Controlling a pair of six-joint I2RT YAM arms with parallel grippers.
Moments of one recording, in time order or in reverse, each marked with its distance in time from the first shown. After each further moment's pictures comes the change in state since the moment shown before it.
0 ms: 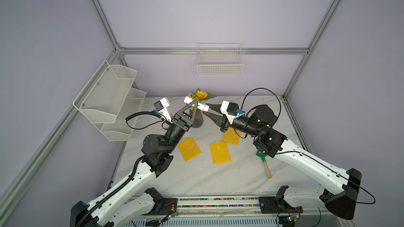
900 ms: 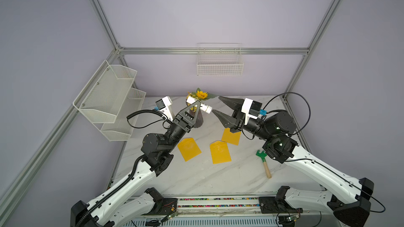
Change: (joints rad) left arm -0.001 0.005 0.021 -0.007 0.059 0.032; right arm 0.001 -0.099 -0.039 0.133 0.030 0.060
